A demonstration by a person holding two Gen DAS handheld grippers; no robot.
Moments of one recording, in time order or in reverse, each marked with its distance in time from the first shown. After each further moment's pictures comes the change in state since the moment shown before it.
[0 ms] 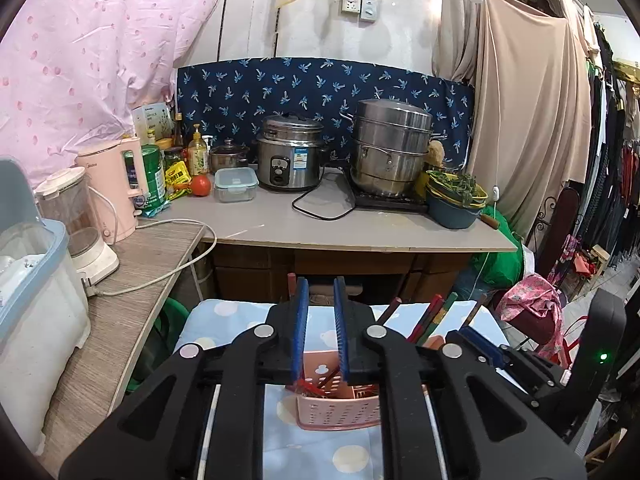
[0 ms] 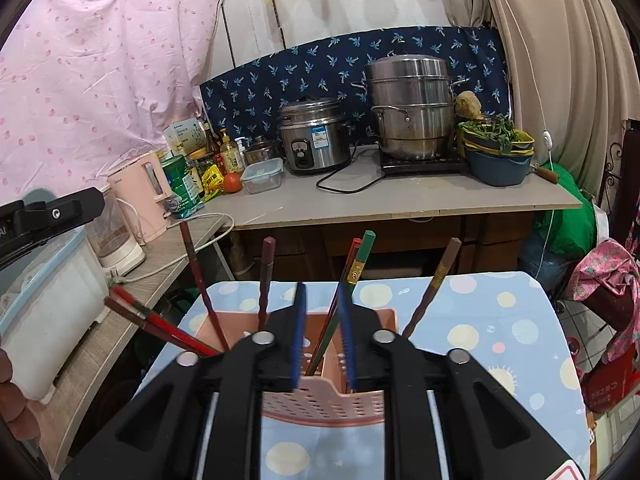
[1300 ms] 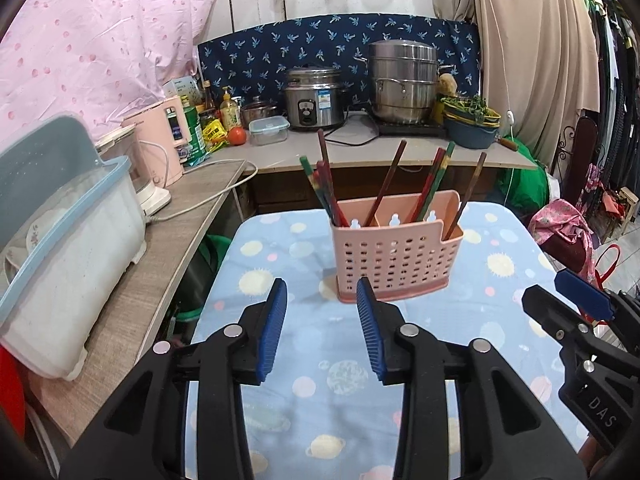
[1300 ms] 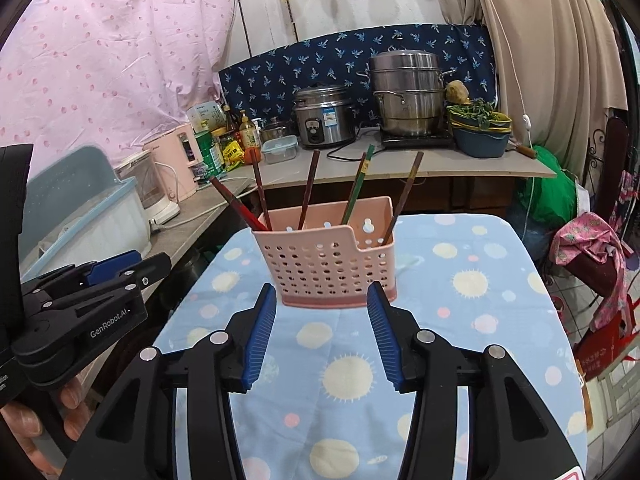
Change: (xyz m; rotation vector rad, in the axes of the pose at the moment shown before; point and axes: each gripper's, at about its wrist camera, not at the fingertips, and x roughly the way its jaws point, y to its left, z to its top) left arm -0.081 -0.010 -0.122 0.104 0.151 0.152; right arm -0.136 0.025 -0.098 -0.013 0.054 -0.001
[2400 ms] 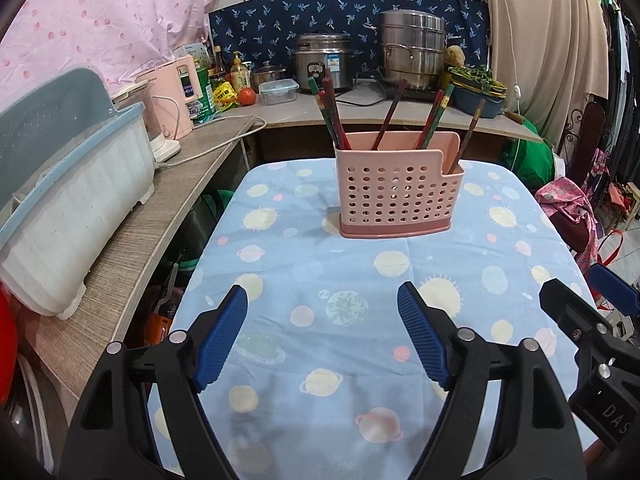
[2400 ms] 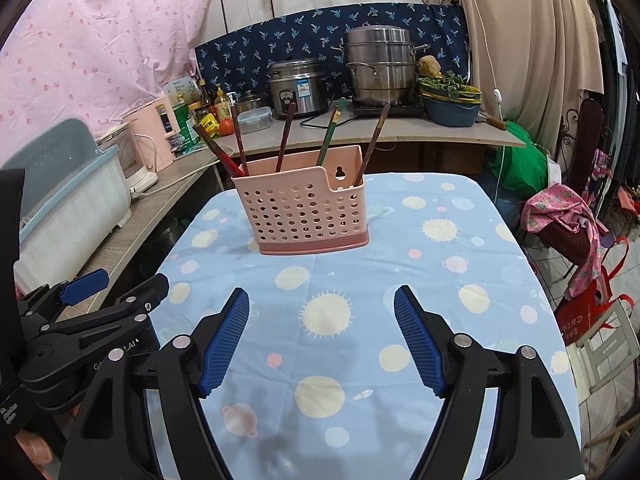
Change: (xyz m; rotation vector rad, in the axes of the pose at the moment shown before) left arm -0.010 -0.003 -0.059 -0.031 0.104 0.017; right arm -0.022 -0.001 -0.041 0.025 0.089 -0.095
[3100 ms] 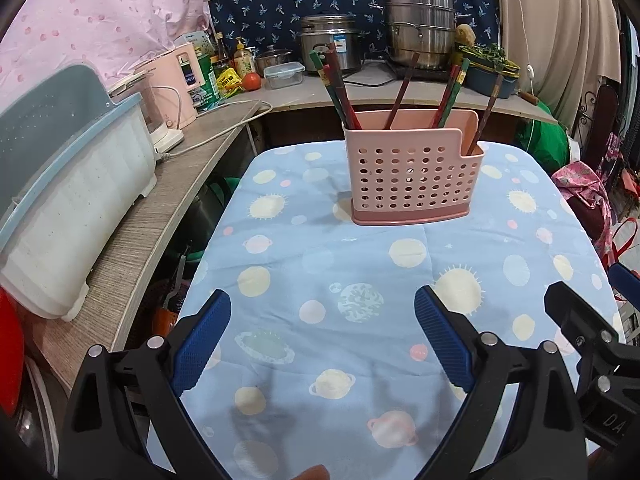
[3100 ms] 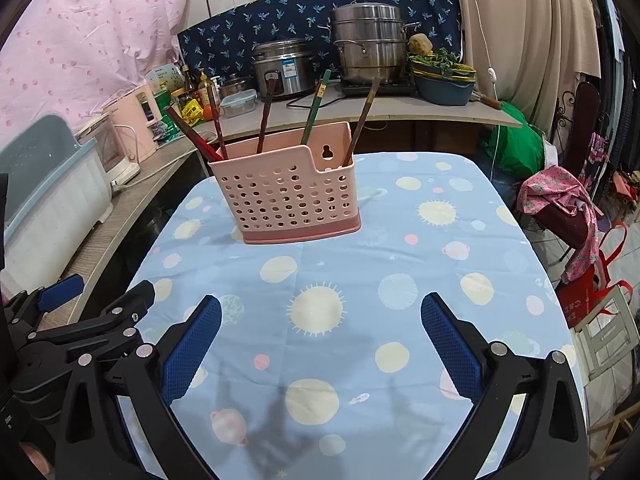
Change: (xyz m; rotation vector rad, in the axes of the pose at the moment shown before) left arm 0.026 -0.001 0.005 0.022 0.060 0.054; right arm 0.035 -0.007 0.004 0.028 0.070 -0.033
